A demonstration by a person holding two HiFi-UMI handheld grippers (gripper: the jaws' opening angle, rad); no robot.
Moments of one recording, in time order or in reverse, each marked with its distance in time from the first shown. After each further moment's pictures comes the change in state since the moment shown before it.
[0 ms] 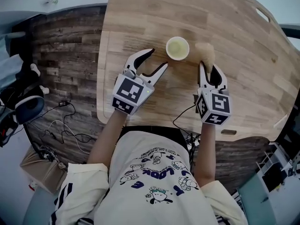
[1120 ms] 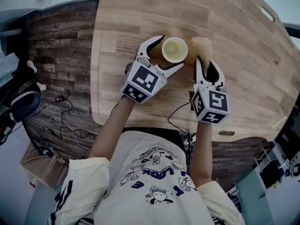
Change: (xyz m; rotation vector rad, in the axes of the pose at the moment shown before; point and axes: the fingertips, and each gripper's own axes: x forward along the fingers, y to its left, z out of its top) left arm 0.068 -0.012 0.005 0.061 0.015 -0.098; right arm 0.025 0.001 -0.001 0.043 0.025 0.003
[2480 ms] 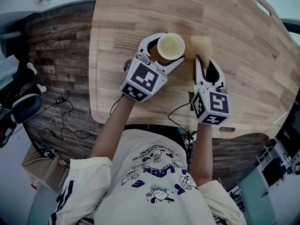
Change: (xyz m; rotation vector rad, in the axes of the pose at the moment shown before) left arm -0.004 -0.012 0.022 0.053 -0.038 0.005; right arm -0.022 0.000 0.006 0.016 -0.043 0.011
